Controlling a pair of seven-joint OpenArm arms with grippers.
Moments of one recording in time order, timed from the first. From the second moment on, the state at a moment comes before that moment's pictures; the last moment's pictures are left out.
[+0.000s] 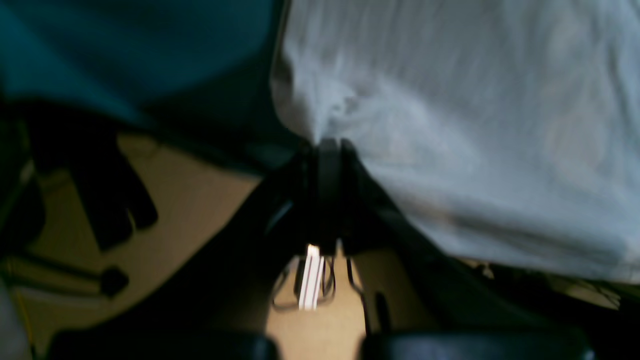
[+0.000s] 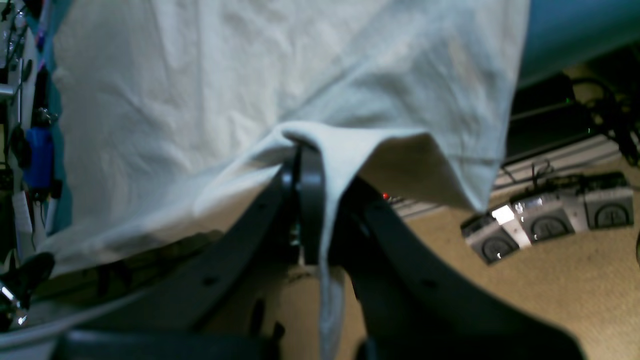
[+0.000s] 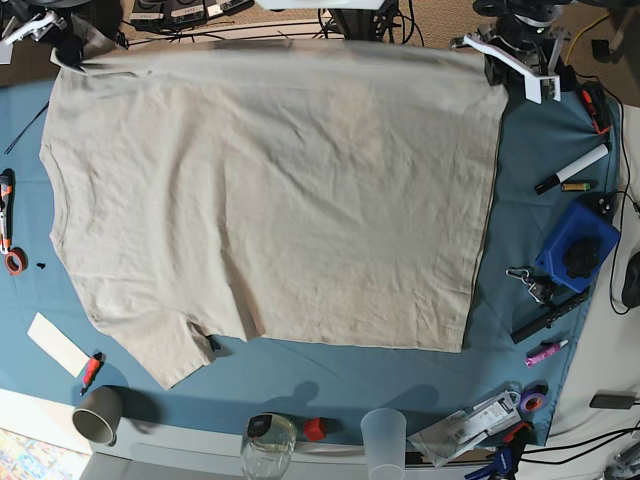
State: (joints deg) left arm 49.3 1.4 -18.2 129.2 -23.7 -6.4 44.2; right arm -41.4 16.0 68.0 90.5 83.3 39.7 -75.4
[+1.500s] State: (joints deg) left arm 21.7 -0.2 -10.3 111.4 -14.2 -6.6 37.8; right arm -16.8 20.6 50.4 90.4 46.5 39.7 -56.5
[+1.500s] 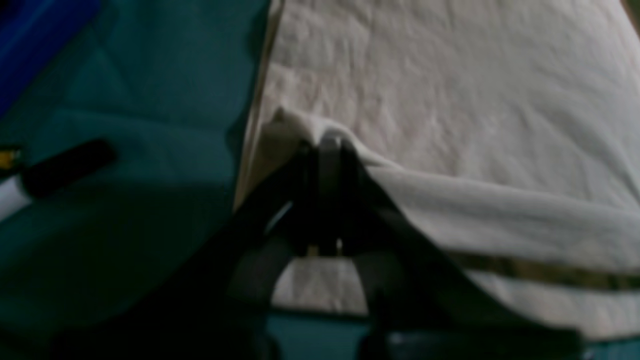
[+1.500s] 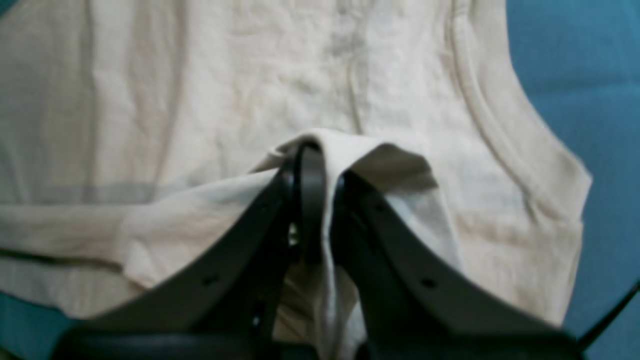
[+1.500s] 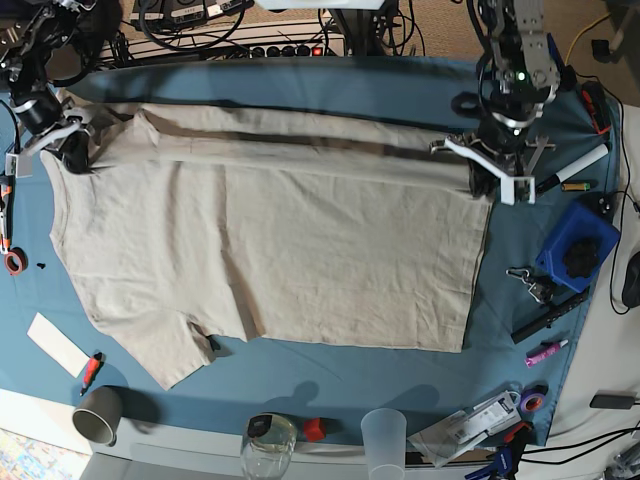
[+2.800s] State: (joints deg) left arm 8.0 -1.2 -10.3 96.5 -13.3 -6.6 38.2; right arm -0.2 20.2 40.6 77.8 26.1 33.9 -44.4
